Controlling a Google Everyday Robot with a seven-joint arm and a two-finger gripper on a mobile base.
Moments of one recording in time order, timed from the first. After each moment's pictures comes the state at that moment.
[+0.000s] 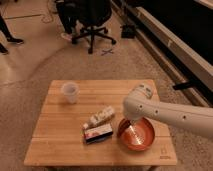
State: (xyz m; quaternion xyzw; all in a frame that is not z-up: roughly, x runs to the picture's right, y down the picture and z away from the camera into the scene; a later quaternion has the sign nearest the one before) arm 0.131 0.163 0.773 -0.24 -0.09 -0.36 0.90
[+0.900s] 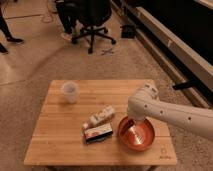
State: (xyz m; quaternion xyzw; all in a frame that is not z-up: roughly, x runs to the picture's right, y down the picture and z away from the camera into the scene) arm 0.148 0.162 0.779 -0.23 -0.08 -0.35 0.91
